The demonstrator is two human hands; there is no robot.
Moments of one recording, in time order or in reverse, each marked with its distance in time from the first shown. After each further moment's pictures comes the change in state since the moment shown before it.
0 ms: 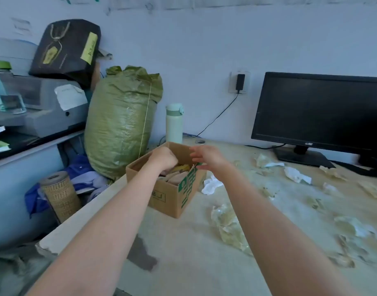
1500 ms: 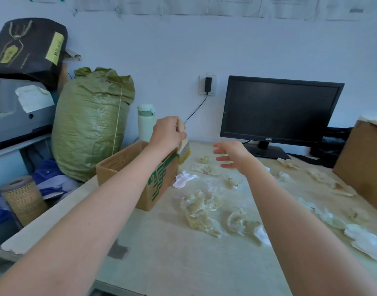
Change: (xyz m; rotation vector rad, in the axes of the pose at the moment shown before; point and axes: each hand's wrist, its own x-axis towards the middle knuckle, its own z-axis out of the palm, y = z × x) left_hand -0.048 0.089 0.010 -0.104 0.285 0.539; right_hand -0.054 0.005 -0.119 -0.089 0.280 0.058
